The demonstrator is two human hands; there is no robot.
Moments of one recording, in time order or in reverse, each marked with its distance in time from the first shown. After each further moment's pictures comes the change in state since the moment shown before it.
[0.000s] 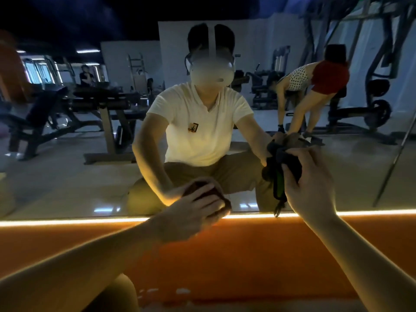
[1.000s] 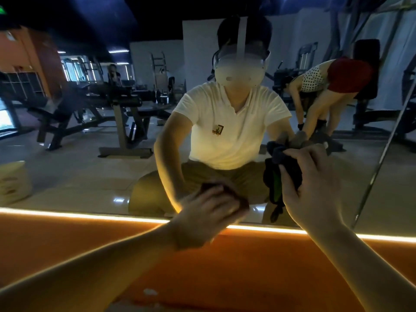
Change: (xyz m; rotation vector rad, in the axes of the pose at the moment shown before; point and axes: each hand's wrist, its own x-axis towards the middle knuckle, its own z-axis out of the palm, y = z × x) left_hand 0.104 0.107 -0.008 -0.112 0.172 -0.117; right_hand 0.023 0.099 -0.036 0.050 0.014 -0.151
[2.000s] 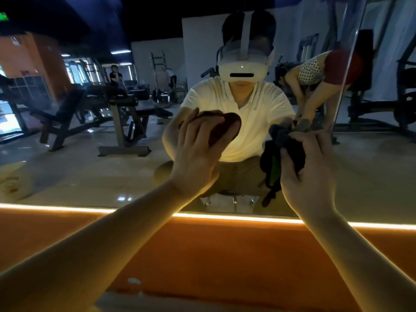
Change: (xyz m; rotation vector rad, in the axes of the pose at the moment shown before) left_hand 0.144 -0.018 -0.036 -0.070 0.286 -0.472; right_hand -0.005 0.063 -0.041 0.169 0.161 0.087
